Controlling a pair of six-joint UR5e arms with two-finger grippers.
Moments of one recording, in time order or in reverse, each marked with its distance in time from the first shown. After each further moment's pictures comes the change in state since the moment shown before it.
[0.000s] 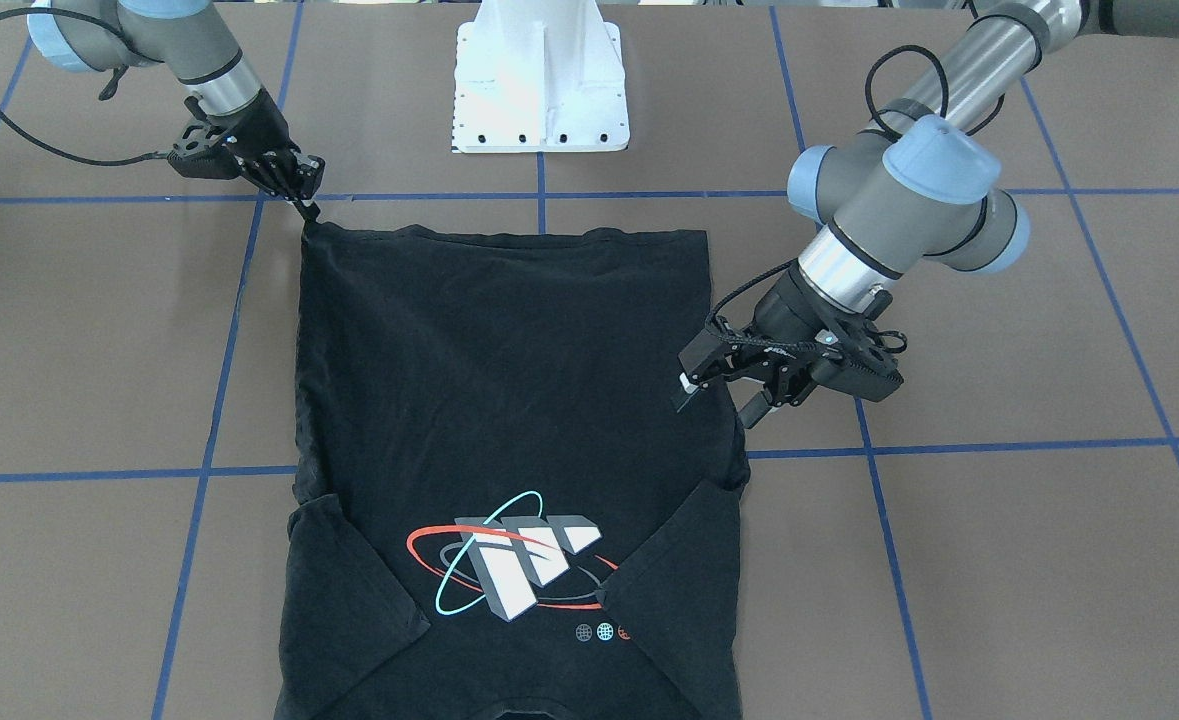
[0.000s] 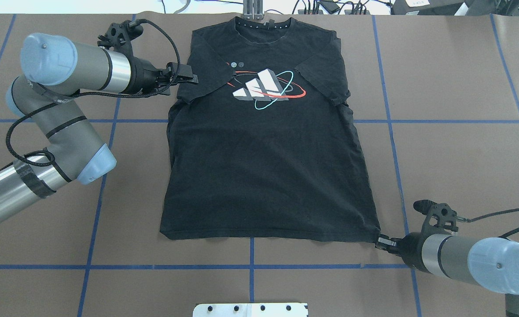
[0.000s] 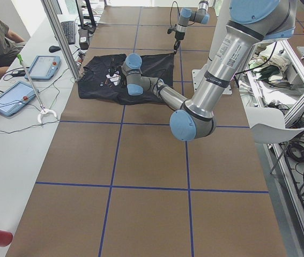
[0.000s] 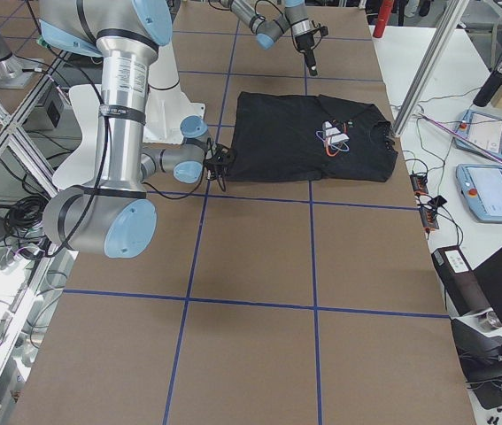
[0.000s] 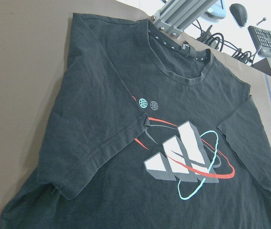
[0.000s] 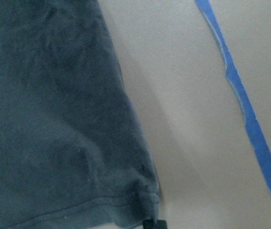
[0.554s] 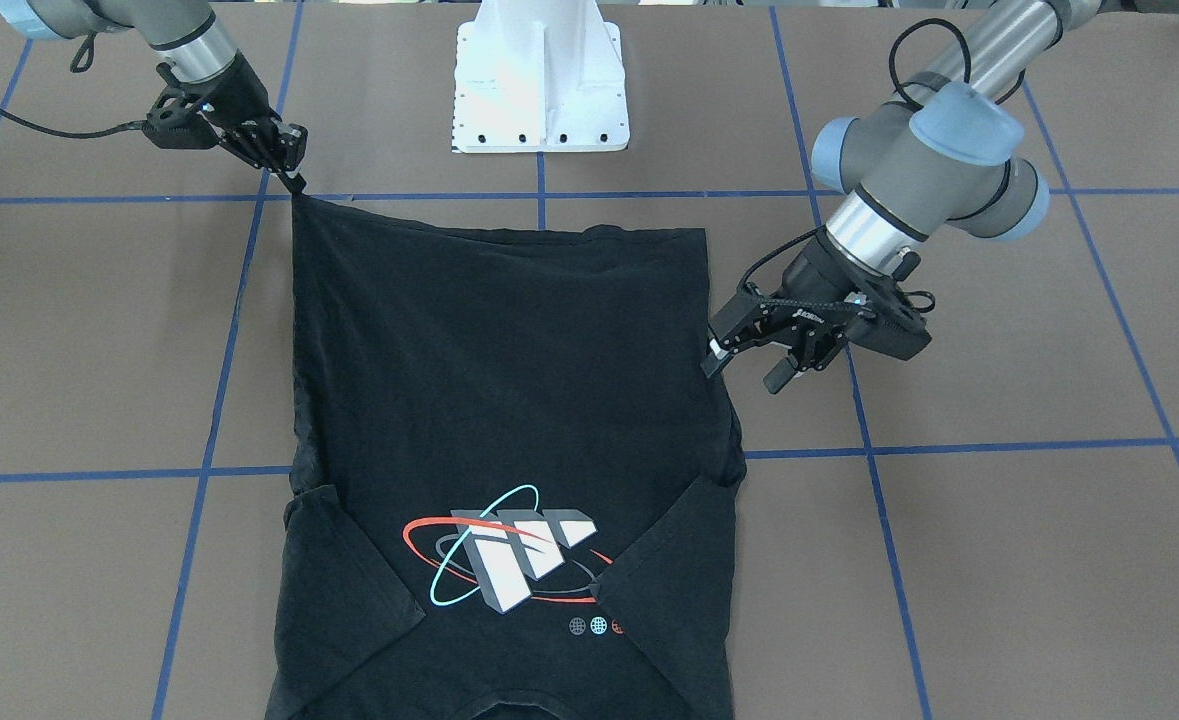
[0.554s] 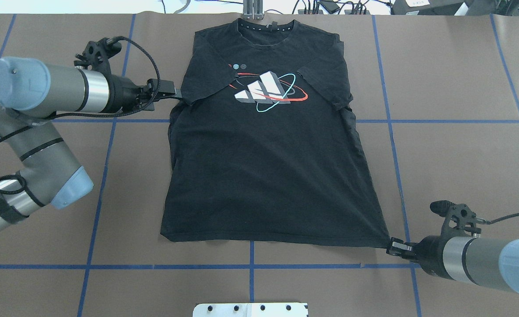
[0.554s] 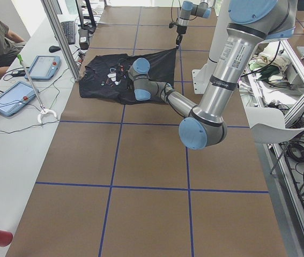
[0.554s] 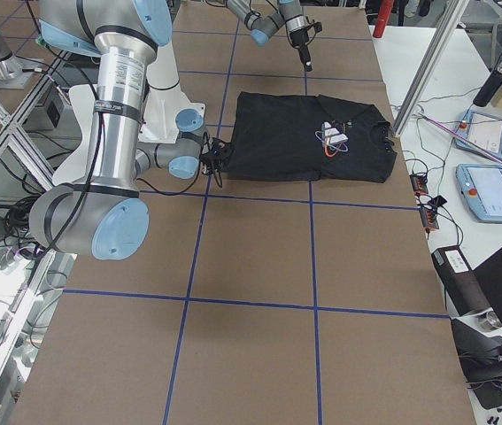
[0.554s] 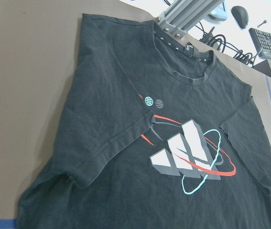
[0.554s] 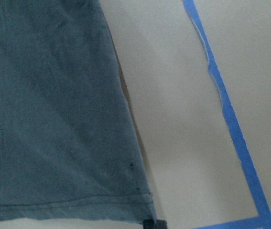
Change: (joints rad) left arm 0.072 0.195 -0.182 -0.001 0.094 -0.065; right arm 0.003 -0.091 0.109 -0.001 0.052 0.000
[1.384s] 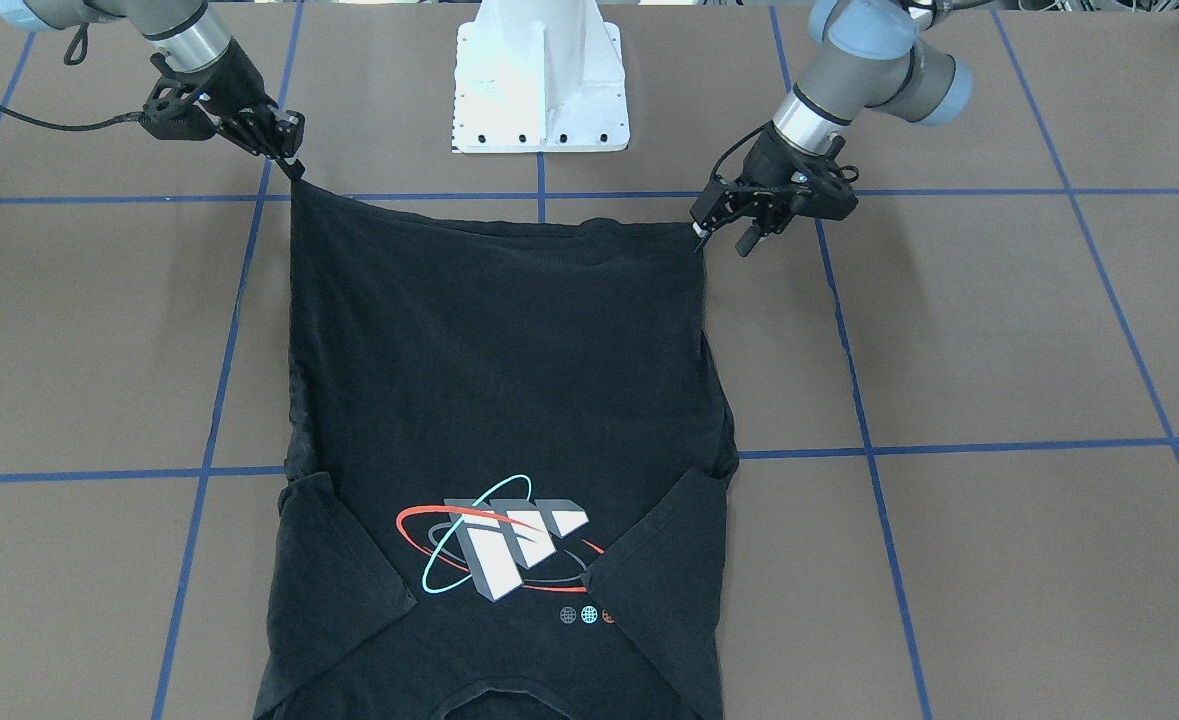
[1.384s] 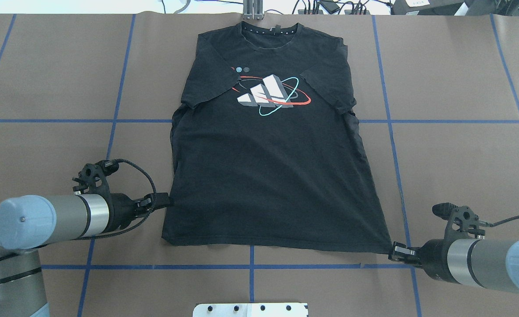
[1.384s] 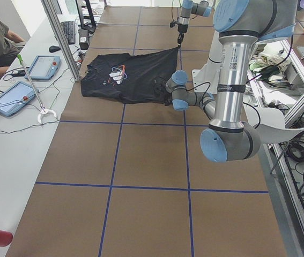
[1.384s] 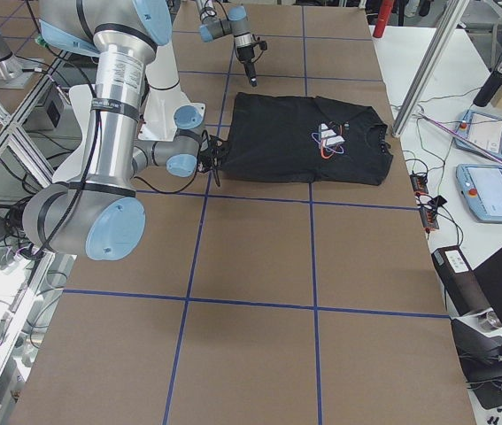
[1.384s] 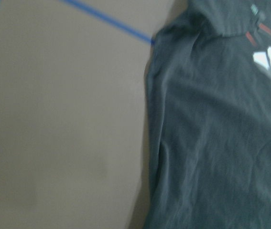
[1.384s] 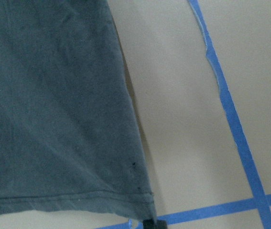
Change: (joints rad) left arm 0.391 0.258 -0.256 0.126 0.233 -0.223; right arm 0.002 -0.006 0.011 0.003 0.031 0.000
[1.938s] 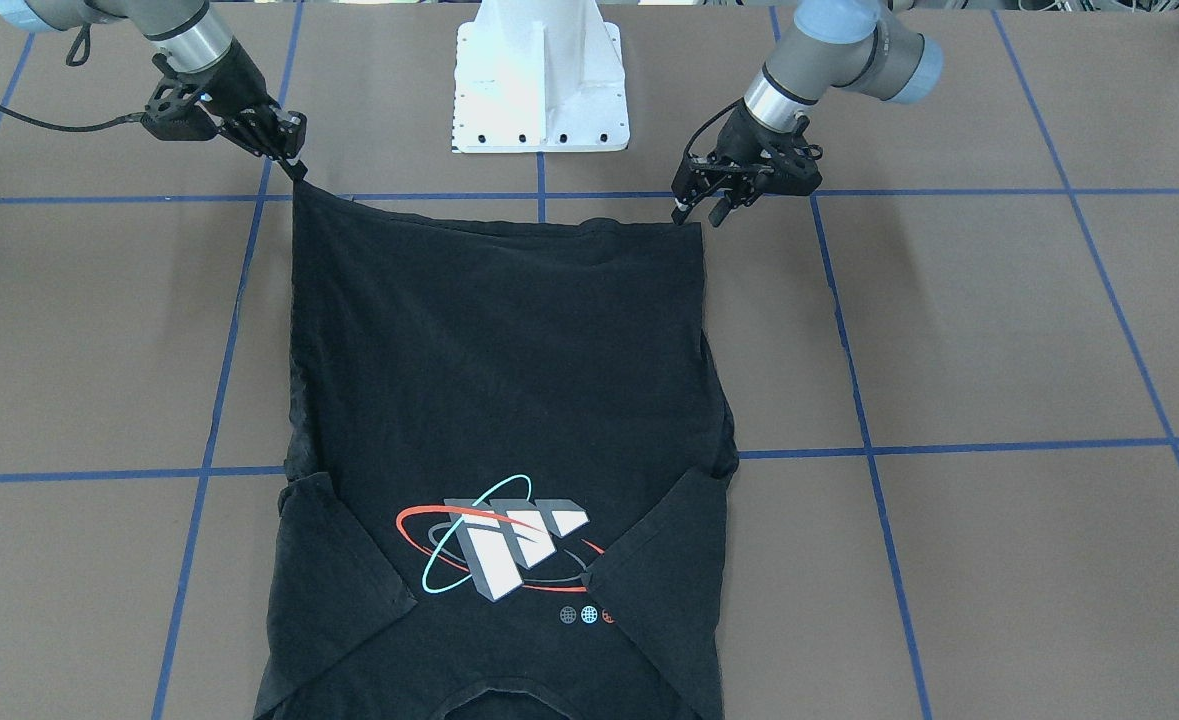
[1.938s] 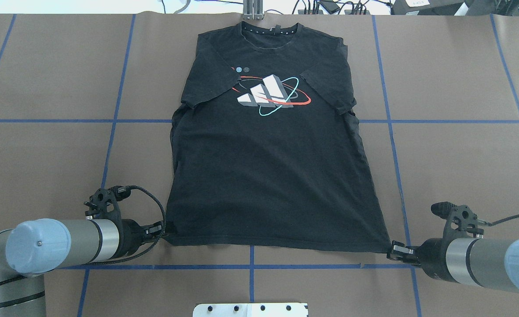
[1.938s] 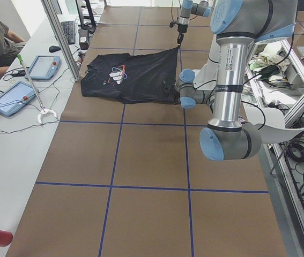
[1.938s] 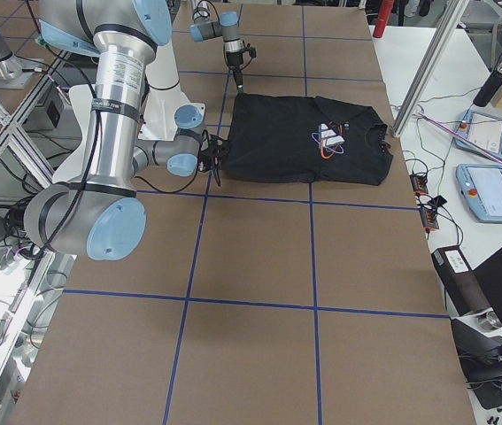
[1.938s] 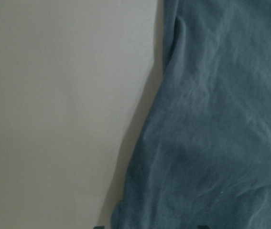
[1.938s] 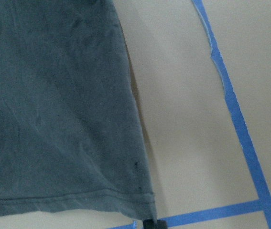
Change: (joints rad) left arm 0.076 0.005 -0.011 0.060 0.001 -0.013; right arm 0.003 0.007 -0.002 0.000 -0.001 0.000
